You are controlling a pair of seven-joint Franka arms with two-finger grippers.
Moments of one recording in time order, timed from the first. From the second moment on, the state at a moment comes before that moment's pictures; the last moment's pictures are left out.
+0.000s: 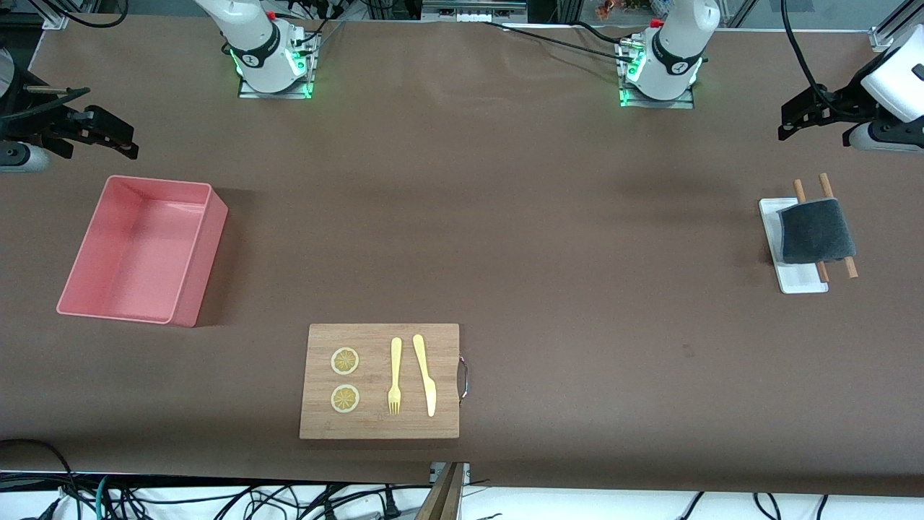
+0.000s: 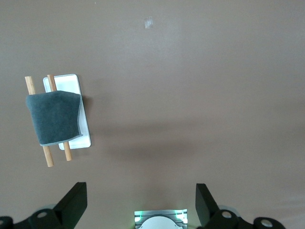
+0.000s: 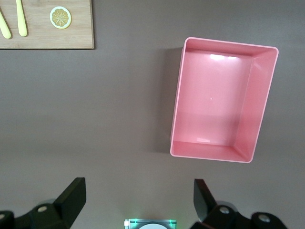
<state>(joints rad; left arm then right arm) -0.01 -0.13 0.00 -1.70 0.00 1.46 0.04 -0.09 -0.01 0.13 -1.56 -0.01 1.47 0.03</state>
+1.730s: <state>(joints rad) 0.00 -0.11 0.00 -1.71 0.00 1.47 0.02 -0.09 0.00 0.13 -1.56 -0.01 1.47 0.03</state>
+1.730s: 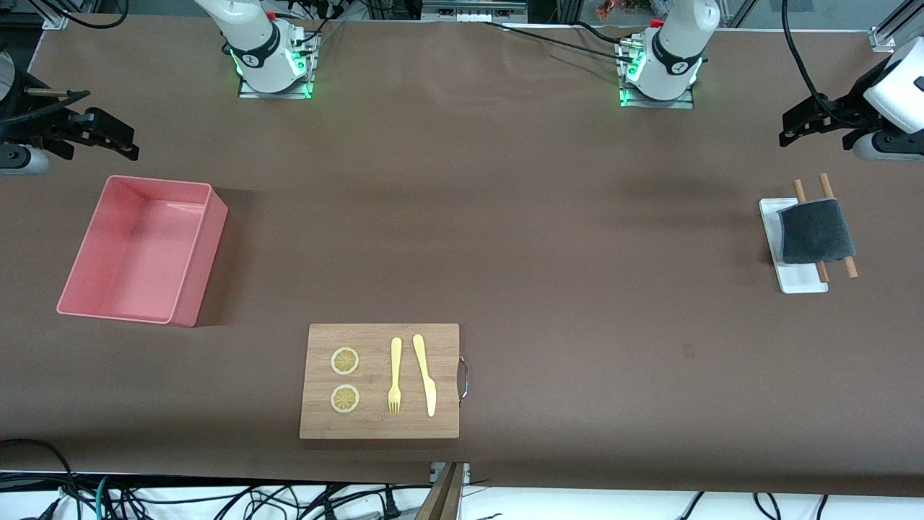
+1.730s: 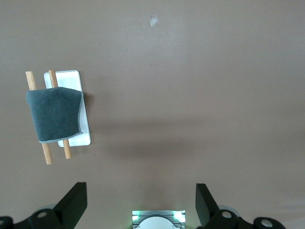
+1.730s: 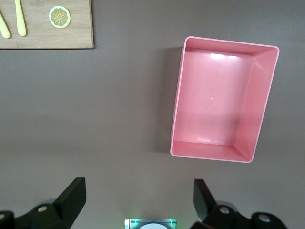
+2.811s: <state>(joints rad) 0.03 -0.06 0.01 -1.72 0.00 1.47 0.03 -0.09 0.00 0.11 -1.56 0.00 1.47 0.03</state>
